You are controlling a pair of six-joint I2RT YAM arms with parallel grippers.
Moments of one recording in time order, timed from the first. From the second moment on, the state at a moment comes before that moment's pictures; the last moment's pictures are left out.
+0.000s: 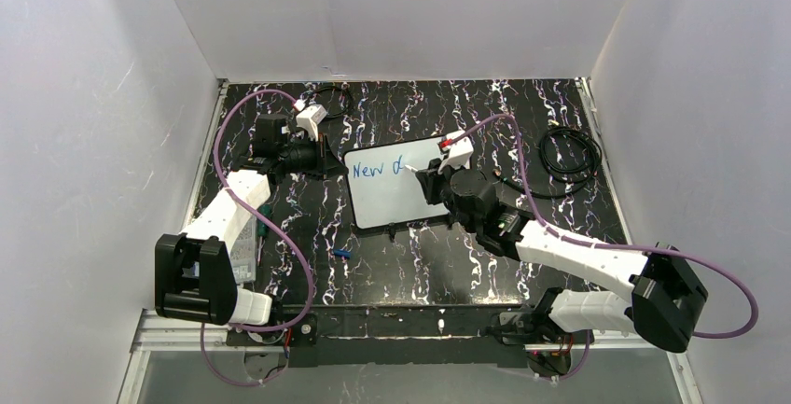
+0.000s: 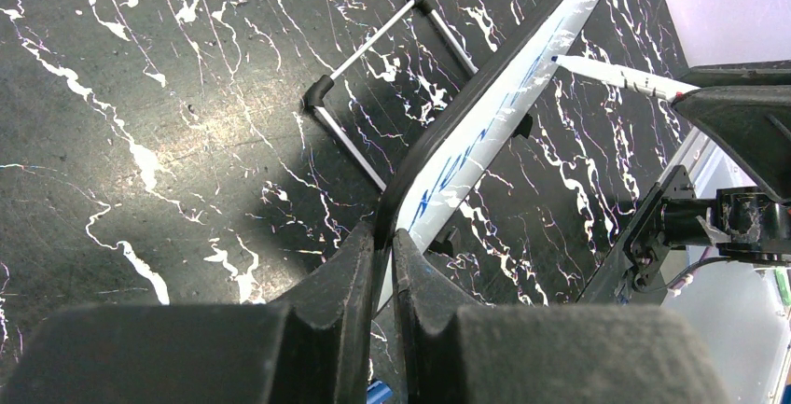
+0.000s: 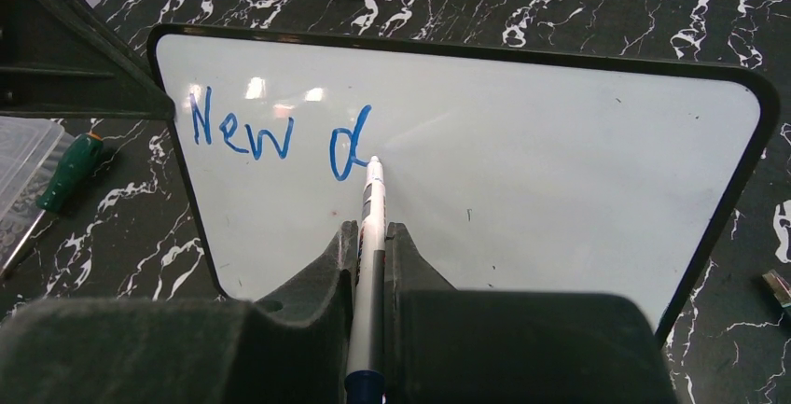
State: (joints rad) left arm -0.14 1.38 0.96 -0.28 0.72 -0.13; right arm 0.95 1.19 0.72 0.24 0.41 0.28
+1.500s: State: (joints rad) left arm -0.14 1.38 0.96 -0.28 0.72 -0.13; right arm 0.95 1.19 0.70 0.25 0.45 0.25
